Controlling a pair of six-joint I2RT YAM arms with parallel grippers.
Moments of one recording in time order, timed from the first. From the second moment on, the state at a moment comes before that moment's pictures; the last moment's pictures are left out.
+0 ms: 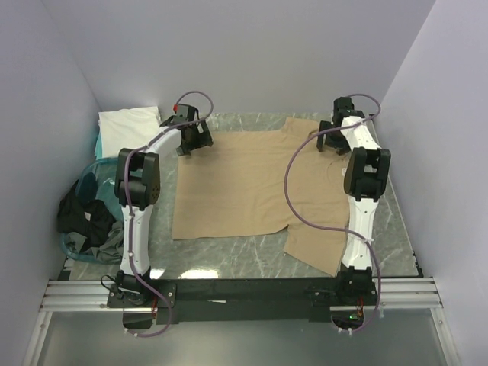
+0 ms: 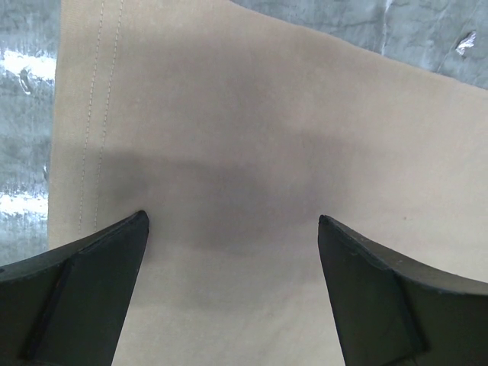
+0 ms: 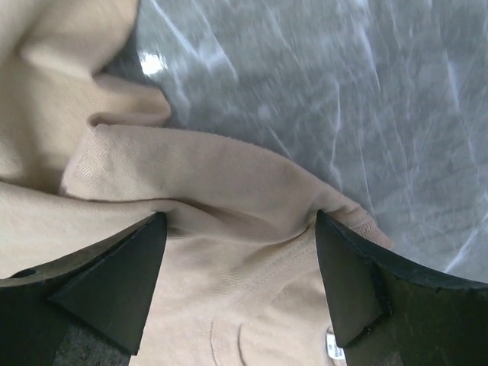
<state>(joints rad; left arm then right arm) -0.22 2.30 1.86 -0.47 -0.03 -0.54 -0.07 2.49 2.22 -0.87 0.07 0.12</state>
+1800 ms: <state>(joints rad) -0.20 2.14 1.62 -0.46 -0.01 -0.58 0.01 2.58 2.39 -0.94 -0.08 0.39</state>
